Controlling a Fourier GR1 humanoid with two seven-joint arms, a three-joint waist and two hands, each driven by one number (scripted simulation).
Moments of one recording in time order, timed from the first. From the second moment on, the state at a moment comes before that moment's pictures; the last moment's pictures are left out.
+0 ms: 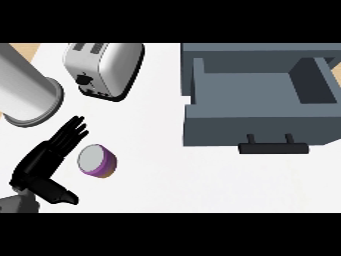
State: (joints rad) left arm -0.07 0.22 0.18 -1.28 0.21 -0.61 -0.05; right arm 0.43 -0.05 -0.65 -2.17 -0.44 0.48 0.12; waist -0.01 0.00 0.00
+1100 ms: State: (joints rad) left arm -0.29 0.25 0.17 -0.57 -0.03 -0.60 -0.50; right arm 0.42 -0.02 -0.73 -2.20 -0.50 0.55 0.18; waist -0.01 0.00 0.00
